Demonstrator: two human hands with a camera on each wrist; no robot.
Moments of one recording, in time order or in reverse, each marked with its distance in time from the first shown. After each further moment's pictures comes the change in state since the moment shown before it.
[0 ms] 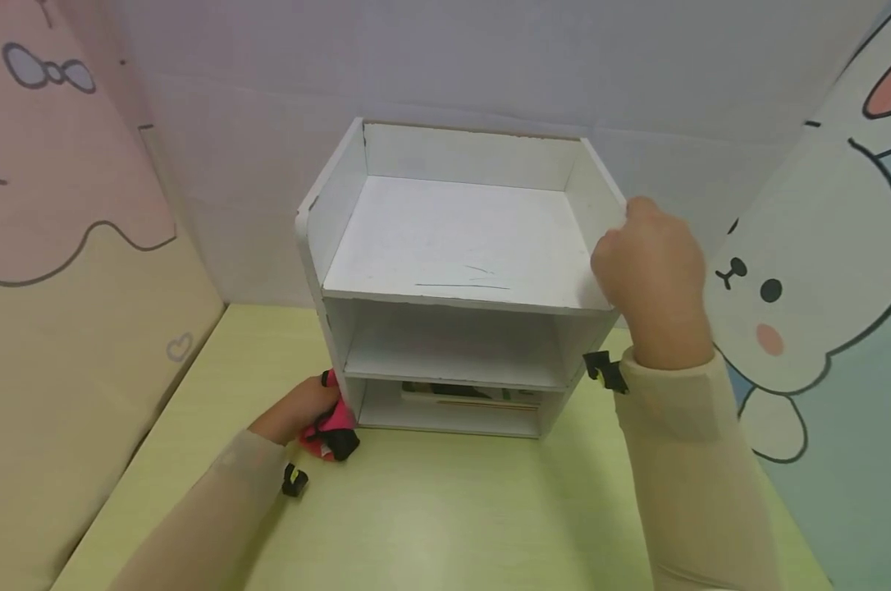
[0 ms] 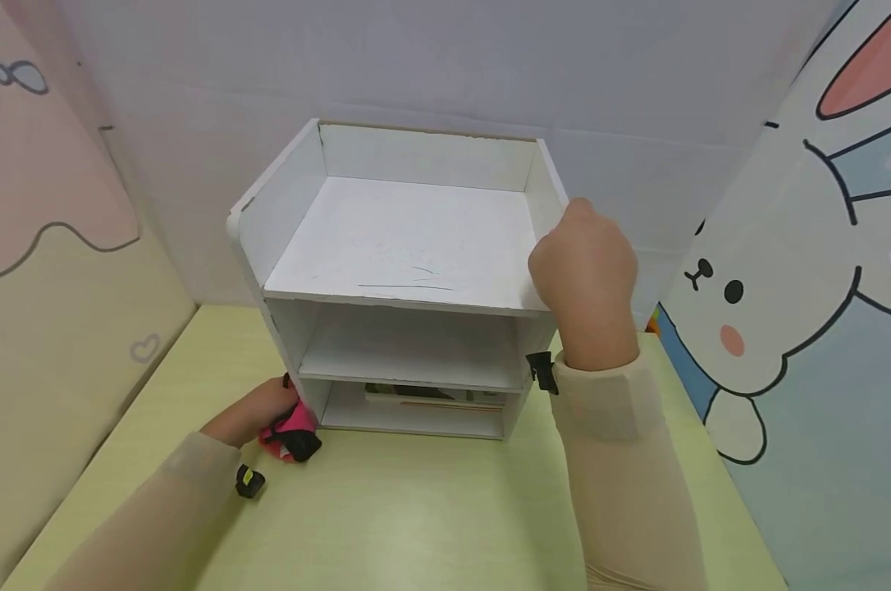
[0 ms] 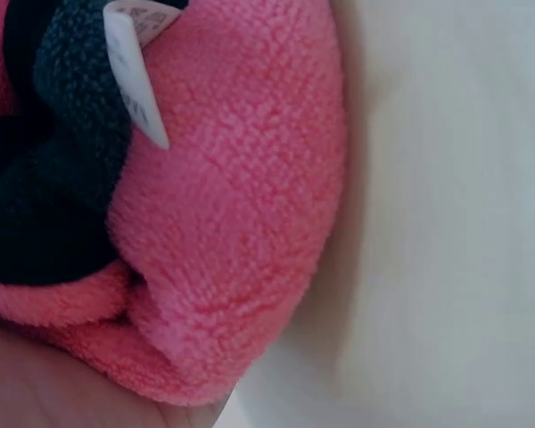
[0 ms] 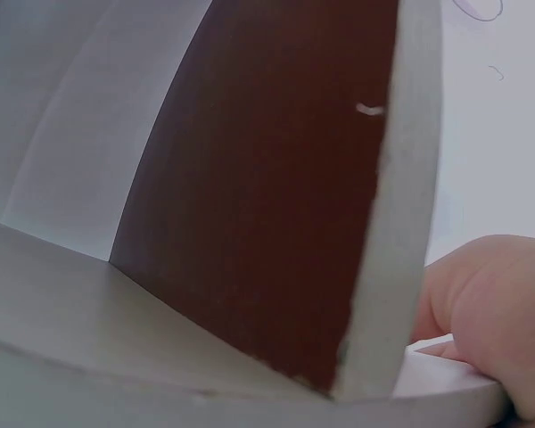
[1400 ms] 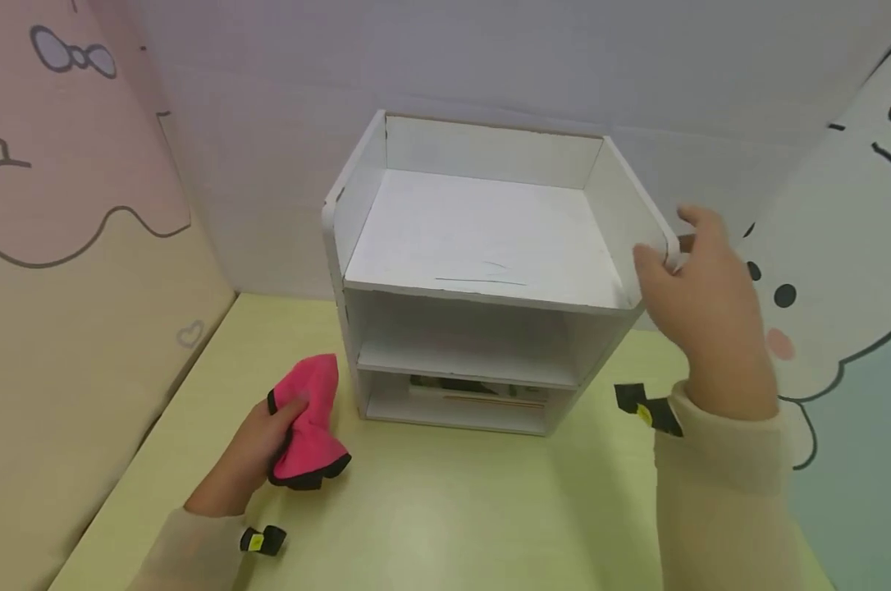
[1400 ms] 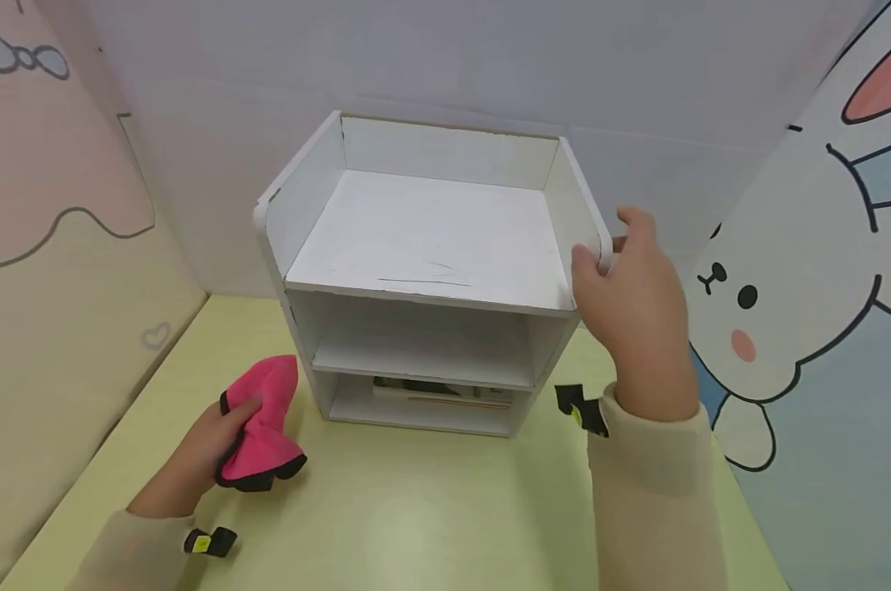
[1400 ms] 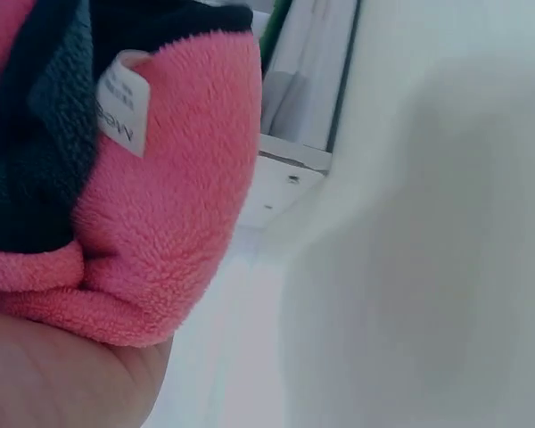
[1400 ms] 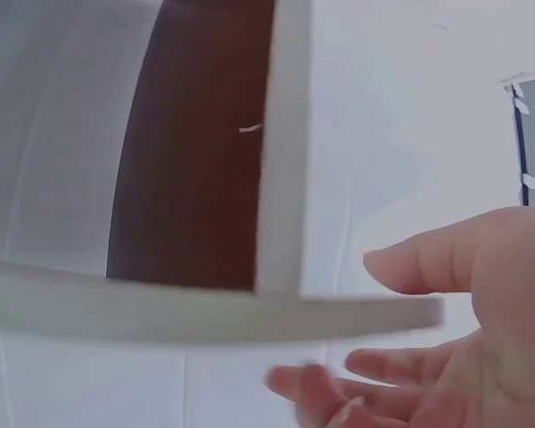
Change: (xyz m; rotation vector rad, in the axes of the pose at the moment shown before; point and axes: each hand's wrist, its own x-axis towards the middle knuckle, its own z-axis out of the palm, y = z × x) left_hand -0.101 -0.002 -0.003 -0.490 0.209 -0.039; right_hand -0.024 0.044 -0.007 0.295 -0.046 -0.011
